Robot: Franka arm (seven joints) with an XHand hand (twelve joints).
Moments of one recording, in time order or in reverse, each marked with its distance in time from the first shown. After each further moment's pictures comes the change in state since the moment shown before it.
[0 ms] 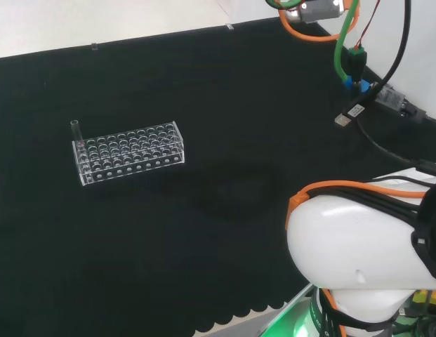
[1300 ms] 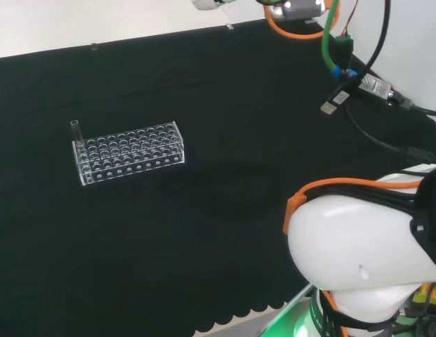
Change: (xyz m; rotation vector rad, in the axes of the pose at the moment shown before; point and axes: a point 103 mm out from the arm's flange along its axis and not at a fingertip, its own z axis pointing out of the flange) arm 0.020 0.028 0.013 0.033 0.050 -0.071
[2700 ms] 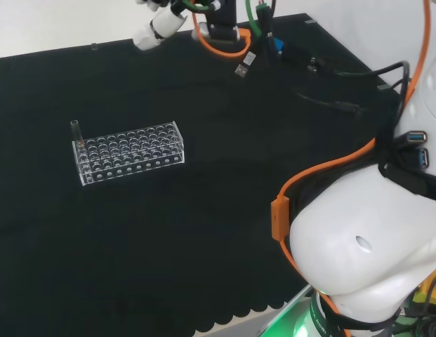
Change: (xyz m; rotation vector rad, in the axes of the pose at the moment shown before) arm 0.085 0.118 0.091 0.193 0.233 -0.229
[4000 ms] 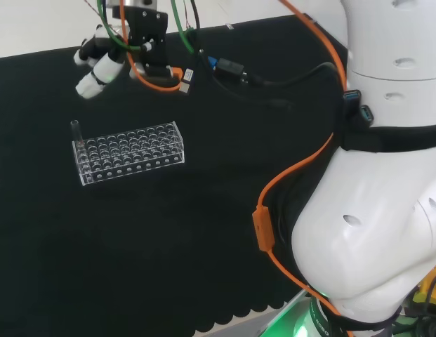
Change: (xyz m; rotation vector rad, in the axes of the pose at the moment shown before) arm 0.061 0.101 0.111 0.206 0.053 -0.127
